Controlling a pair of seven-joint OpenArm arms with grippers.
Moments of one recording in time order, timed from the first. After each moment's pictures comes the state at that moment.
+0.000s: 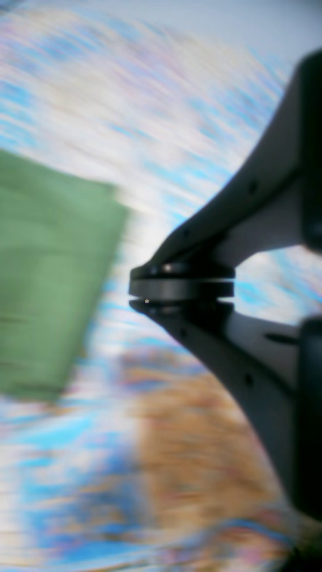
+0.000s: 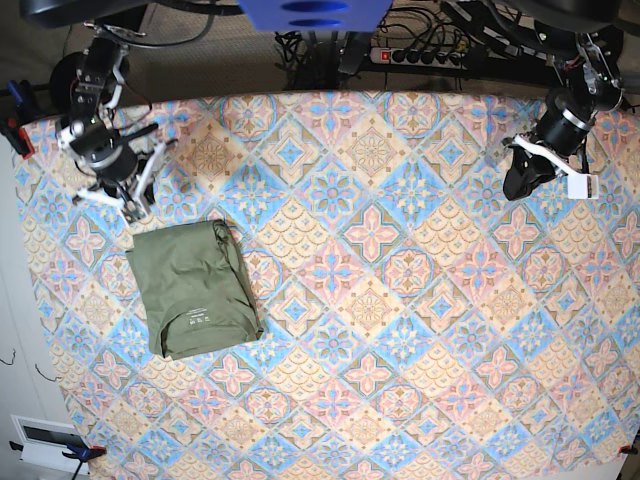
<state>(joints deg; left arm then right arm) 26.5 -13.4 -36.4 110.4 -56.8 -26.5 53.8 -16.8 12.9 23.4 109.0 6.0 41.2 -49.2</state>
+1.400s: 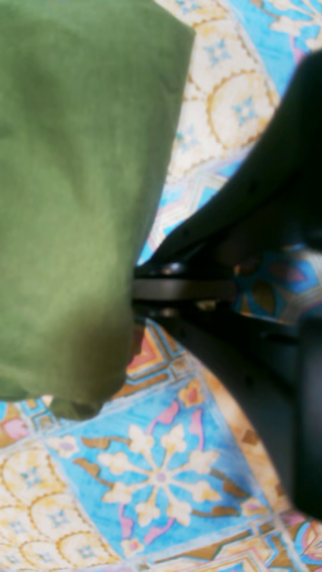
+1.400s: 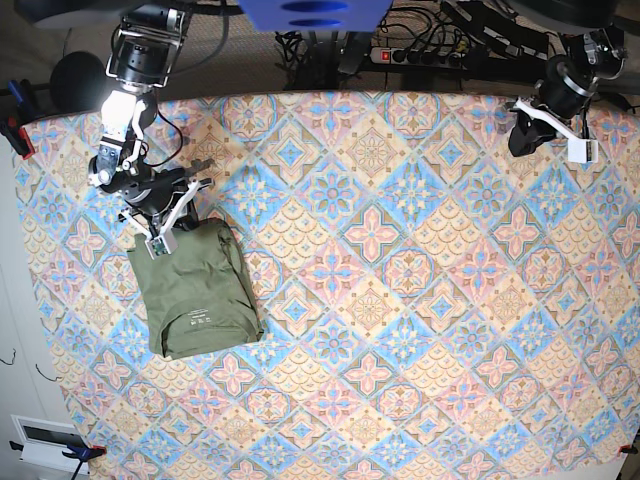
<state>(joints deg) 35.4 -13.3 -38.7 111.1 -55.9 -26.4 53.9 -1.3 7.5 18.0 80.9 8.5 40.4 -43.2</state>
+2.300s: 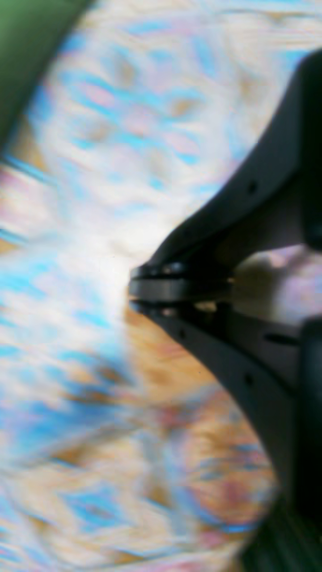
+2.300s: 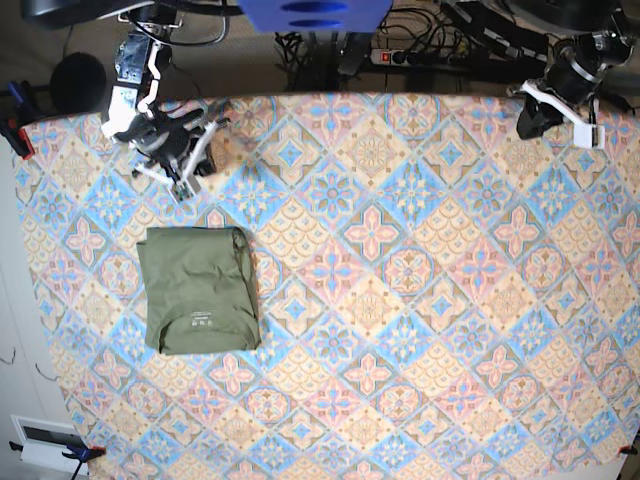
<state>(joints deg) 42.2 -14.7 -41.0 114.4 -56.2 -26.8 53.7 -17.8 5.6 18.3 101.3 8.1 41.4 -48.2</state>
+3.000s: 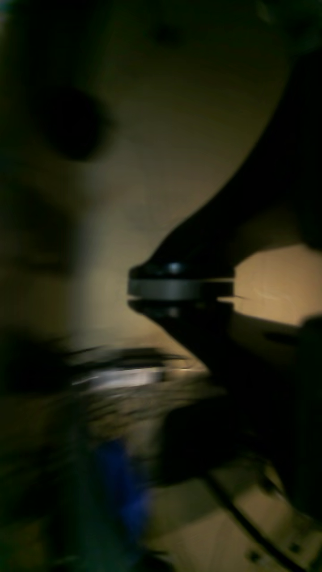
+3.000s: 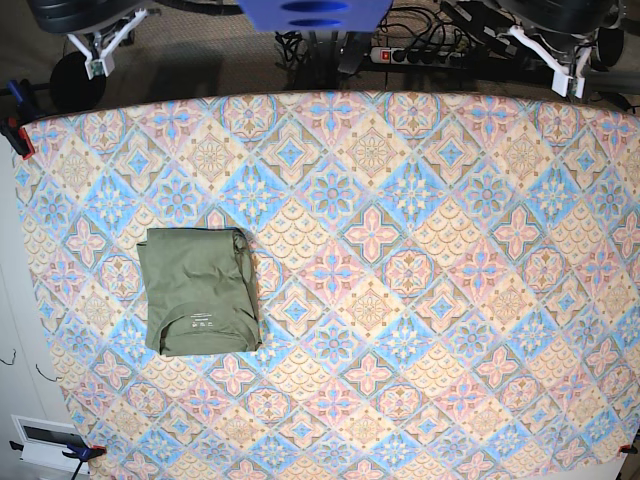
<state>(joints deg) 54.1 -14.3 -35.6 112.2 -39.7 -26.4 51.5 -46.1 5.7 40.5 100.0 16.0 40.9 -49.4</state>
